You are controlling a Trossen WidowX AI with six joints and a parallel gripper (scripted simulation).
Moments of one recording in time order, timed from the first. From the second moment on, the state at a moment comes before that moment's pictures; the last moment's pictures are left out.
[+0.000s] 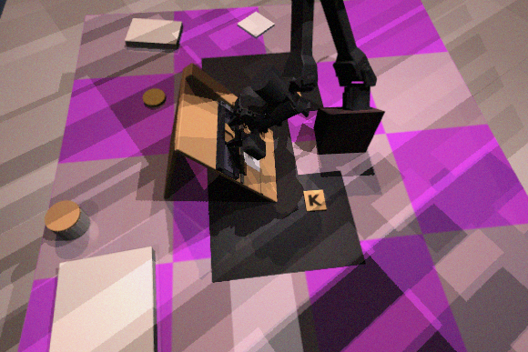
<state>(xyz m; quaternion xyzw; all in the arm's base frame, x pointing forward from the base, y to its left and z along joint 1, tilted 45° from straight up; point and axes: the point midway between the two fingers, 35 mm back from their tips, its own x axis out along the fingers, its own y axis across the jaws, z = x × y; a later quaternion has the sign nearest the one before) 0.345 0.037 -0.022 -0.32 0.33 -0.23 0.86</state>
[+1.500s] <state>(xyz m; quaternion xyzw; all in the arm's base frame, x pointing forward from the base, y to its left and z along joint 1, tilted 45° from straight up) 0.340 0.018 -0.004 -0.32 0.33 -0.23 0.86</state>
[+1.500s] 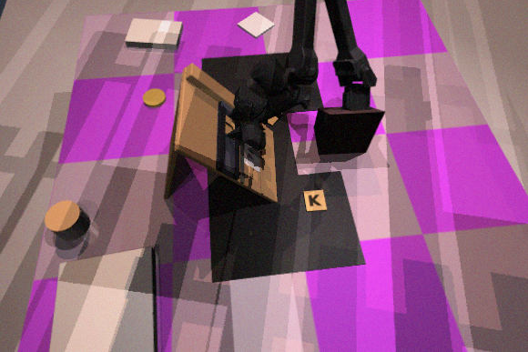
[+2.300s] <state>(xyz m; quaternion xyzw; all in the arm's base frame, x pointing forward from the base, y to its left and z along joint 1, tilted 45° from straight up) 0.338 0.012 0.002 -0.32 0.33 -0.23 0.86</state>
